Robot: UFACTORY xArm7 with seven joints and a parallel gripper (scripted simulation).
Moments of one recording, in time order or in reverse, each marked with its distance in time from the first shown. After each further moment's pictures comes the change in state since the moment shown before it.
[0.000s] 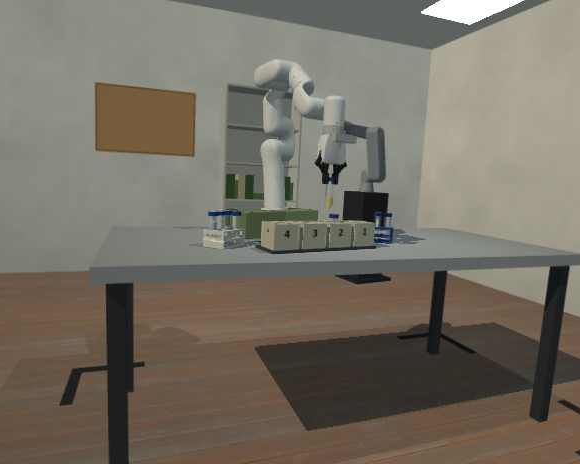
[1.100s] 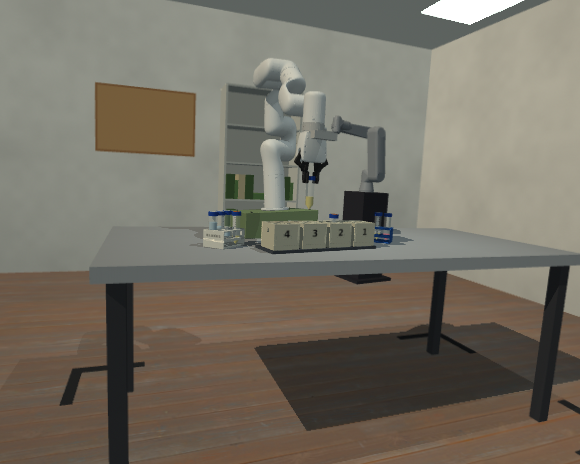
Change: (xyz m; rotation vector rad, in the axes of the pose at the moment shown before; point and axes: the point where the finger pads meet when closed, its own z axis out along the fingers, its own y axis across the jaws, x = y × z) arm 0.012 0.092 0.000 0.001 0.000 0.000
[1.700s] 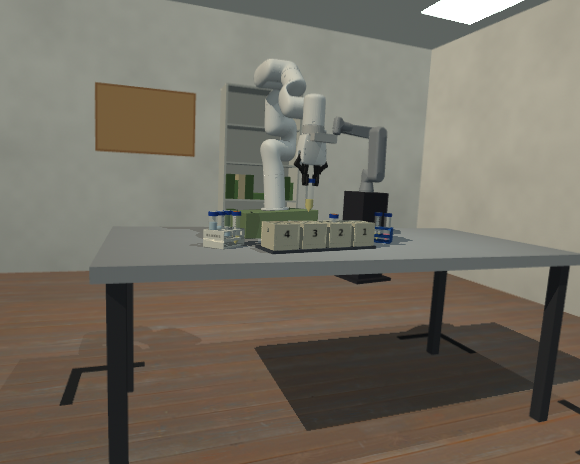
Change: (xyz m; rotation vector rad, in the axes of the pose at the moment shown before) arm 0.000 0.000 0.009 0.000 0.000 0.000
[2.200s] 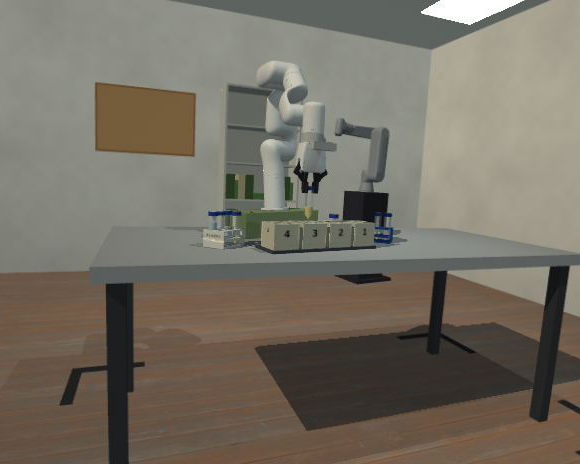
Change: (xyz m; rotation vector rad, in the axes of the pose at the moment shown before) arm 0.000 0.000 0.026 0.000 0.000 0.000
